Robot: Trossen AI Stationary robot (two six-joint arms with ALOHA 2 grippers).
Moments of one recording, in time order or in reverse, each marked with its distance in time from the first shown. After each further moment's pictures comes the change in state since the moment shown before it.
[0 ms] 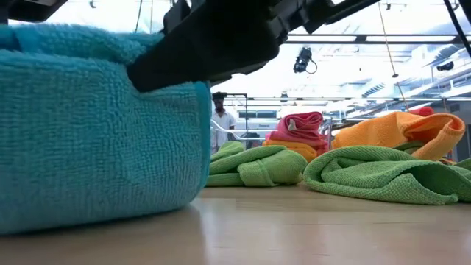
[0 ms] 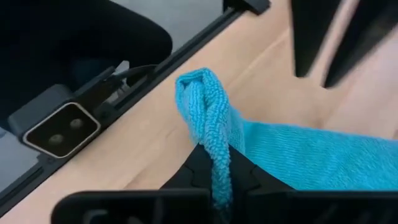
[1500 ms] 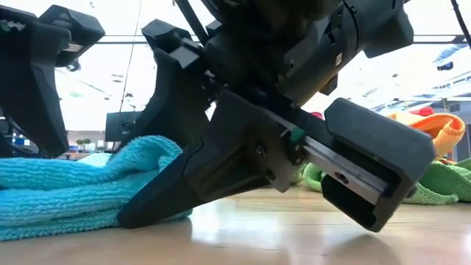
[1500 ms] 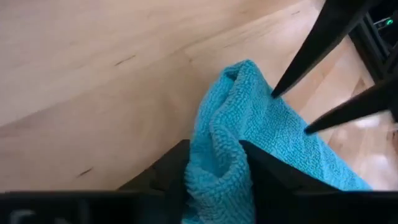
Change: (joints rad) left arm 0.048 0.026 -0.097 0.229 0.013 0.047; right arm 0.117 0.099 -0.103 0.221 0.513 -0.451
